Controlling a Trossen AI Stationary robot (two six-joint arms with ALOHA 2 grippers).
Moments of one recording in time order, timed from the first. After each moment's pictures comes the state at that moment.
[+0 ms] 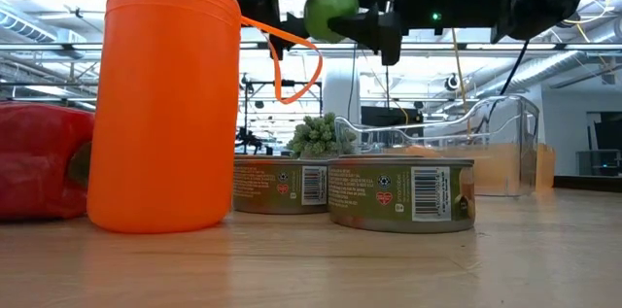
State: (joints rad) left arm 0.20 1.57 0.80 0.86 0.24 -0.33; right arm -0.03 1.49 0.59 1.09 0.27 -0.99
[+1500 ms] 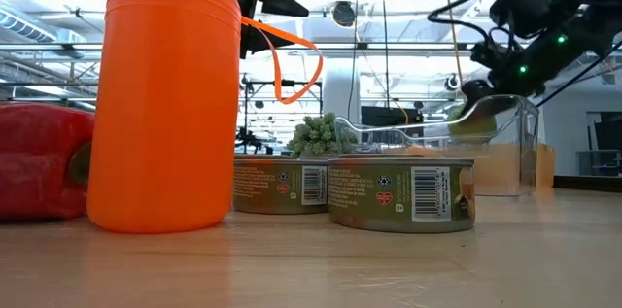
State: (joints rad) left arm 0.30 1.36 0.80 0.46 0.07 -0.23; right arm -0.49 0.76 0.30 -0.08 0.59 0.09
